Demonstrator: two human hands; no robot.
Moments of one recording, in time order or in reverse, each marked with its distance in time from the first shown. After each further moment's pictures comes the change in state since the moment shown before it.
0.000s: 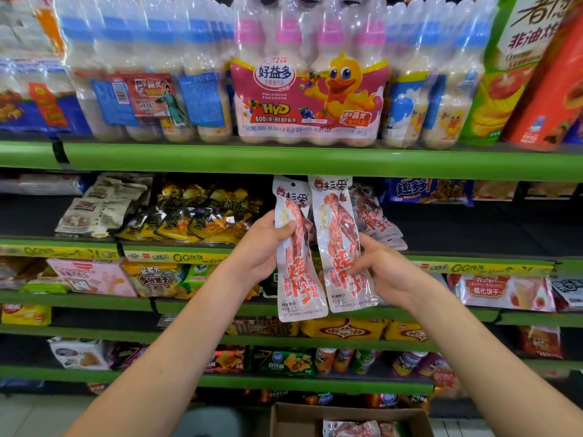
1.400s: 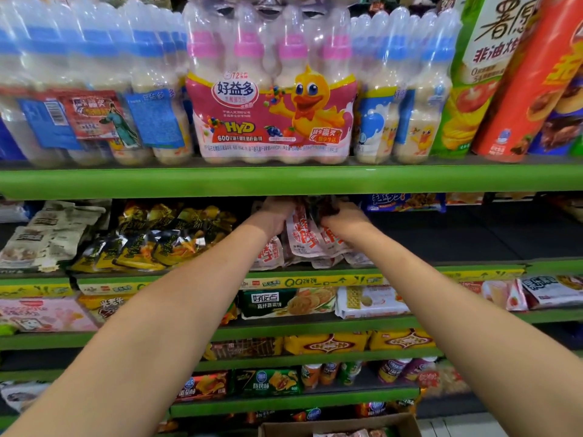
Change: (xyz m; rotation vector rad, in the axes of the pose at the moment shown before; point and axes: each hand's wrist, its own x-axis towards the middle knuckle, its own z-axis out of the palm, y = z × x) left_hand 0.160 0.010 0.049 0.361 0.229 -0.036; right_hand 0.110 -0.058 -0.033 -0.945 0.583 -0.038
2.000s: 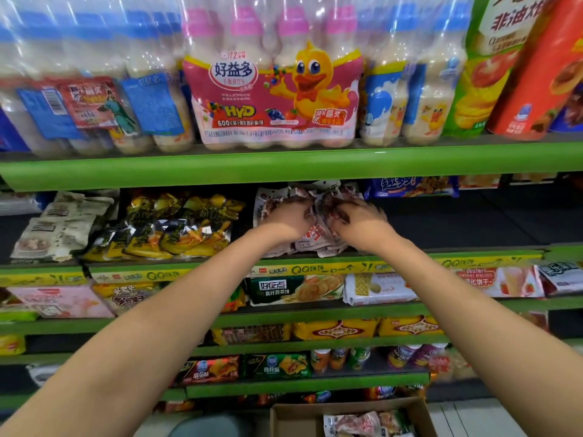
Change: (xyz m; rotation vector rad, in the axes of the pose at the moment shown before) left_hand -0.043 -0.016 -0.011 1.128 -0.232 0.381; right_hand -0.020 0.032 0.002 -0.354 -0.053 -0.195
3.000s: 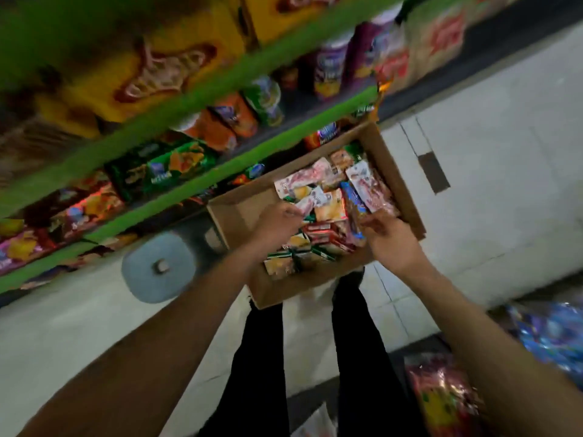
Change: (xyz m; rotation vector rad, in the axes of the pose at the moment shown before) left_hand -0.165 0.008 0.556 -0.526 -0.730 -0.512; right_hand -0.353 0.279 0.413 0.669 -0.316 0.836
